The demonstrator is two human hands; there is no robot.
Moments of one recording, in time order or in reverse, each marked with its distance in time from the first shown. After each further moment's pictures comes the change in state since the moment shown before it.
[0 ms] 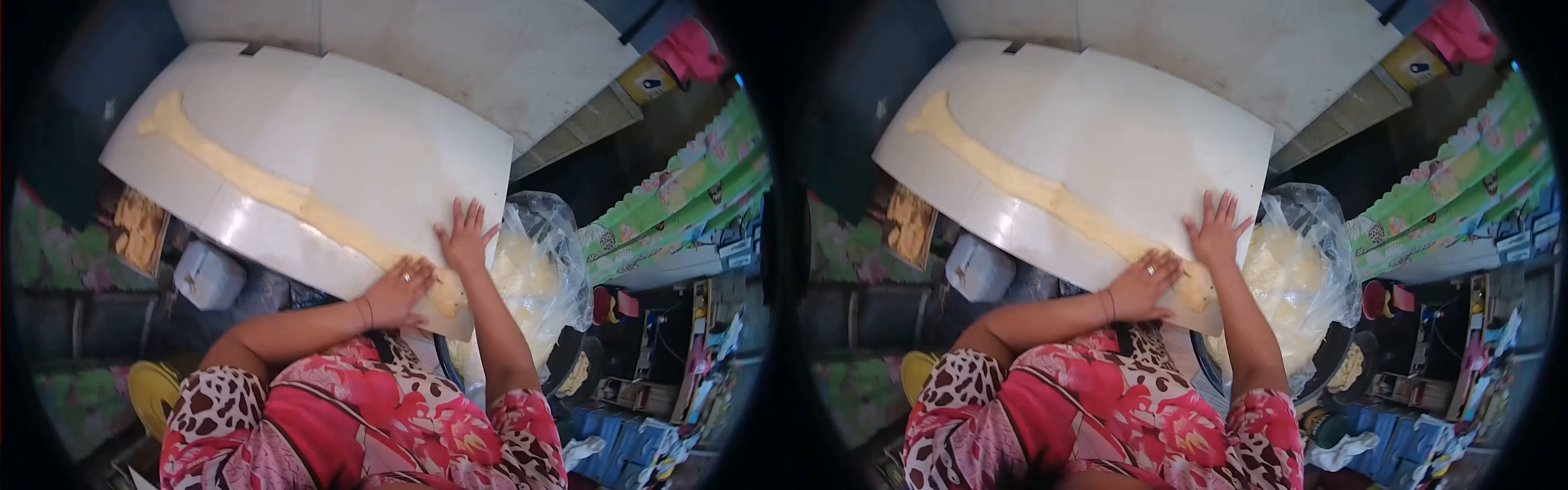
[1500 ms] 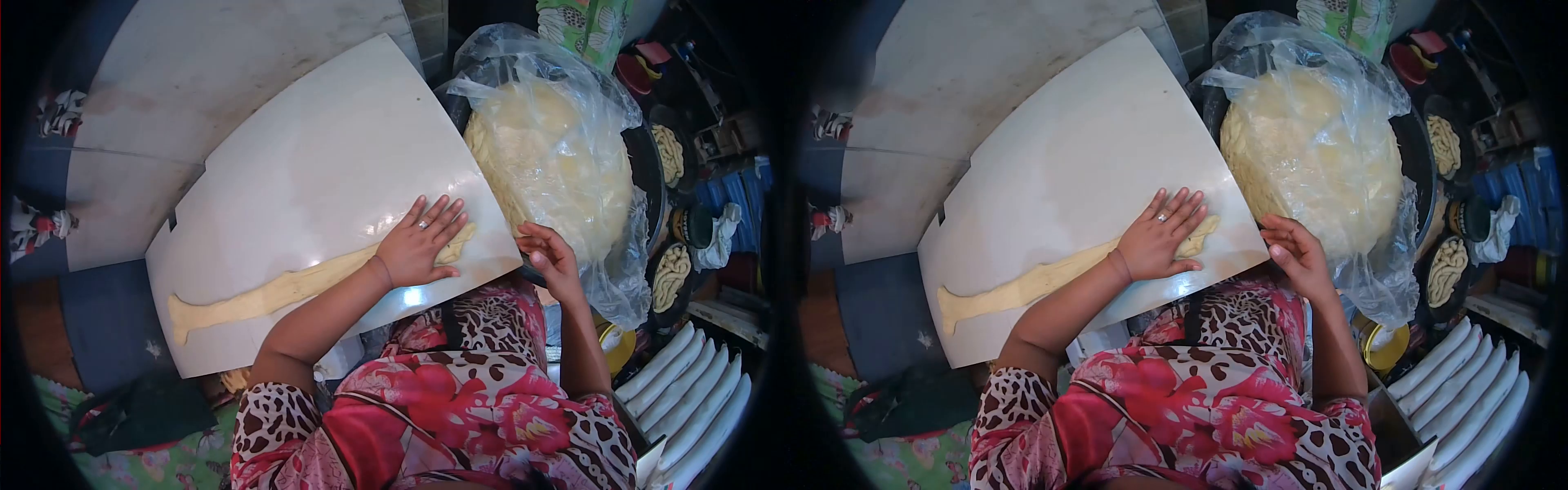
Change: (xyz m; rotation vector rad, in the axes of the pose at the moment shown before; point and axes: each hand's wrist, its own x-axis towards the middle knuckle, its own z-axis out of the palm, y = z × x) left_hand 0.084 -0.037 -0.020 0.151 -0.208 0.633; right_hand -0.227 0.031 -0.078 1.704 0.165 0.605
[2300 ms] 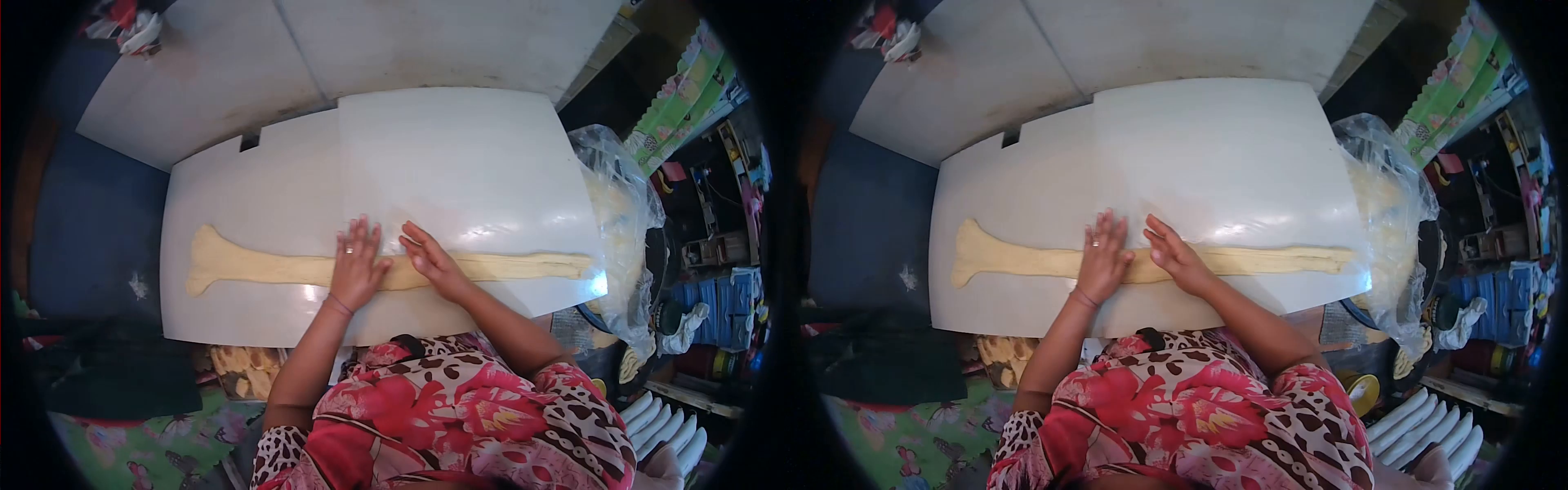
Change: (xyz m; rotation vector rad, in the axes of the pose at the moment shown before) left_hand -0.346 -0.104 -0.006 -0.136 0.252 -0.874; right_hand 0.095 0.068 0.417 0.195 -0.619 0.067
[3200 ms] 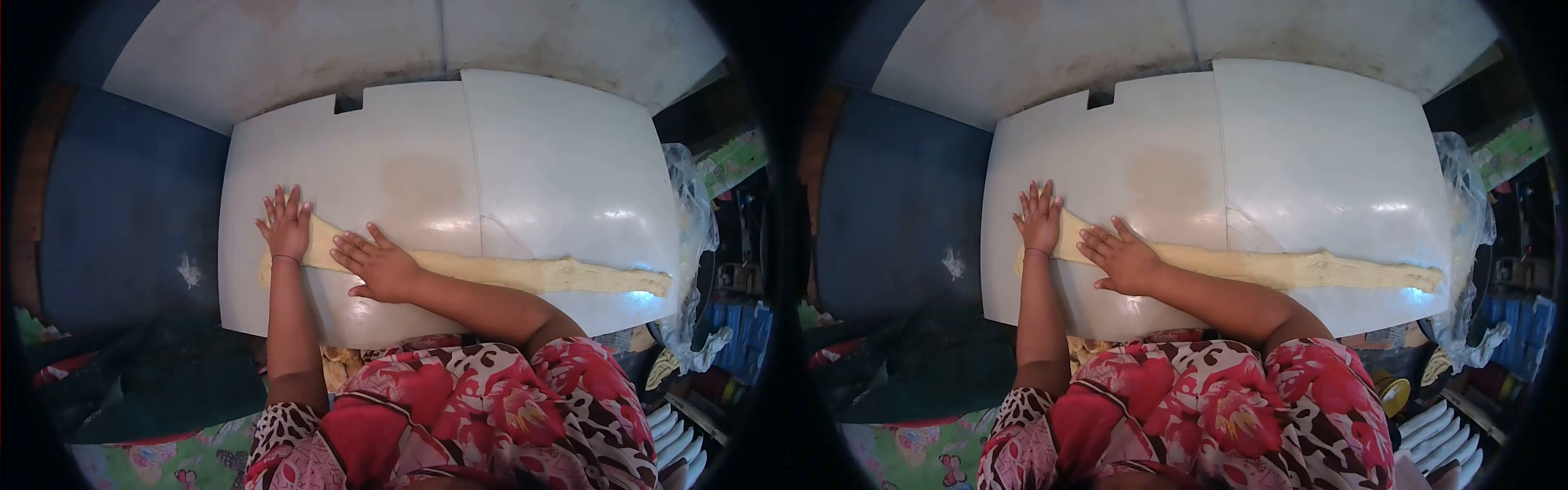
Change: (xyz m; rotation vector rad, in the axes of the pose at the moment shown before) left_hand -0.040 -0.307 -0.096 0.150 -0.034 -0.740; right_hand 0.179 0.095 0.226 -1.543 -0.534 -0.358
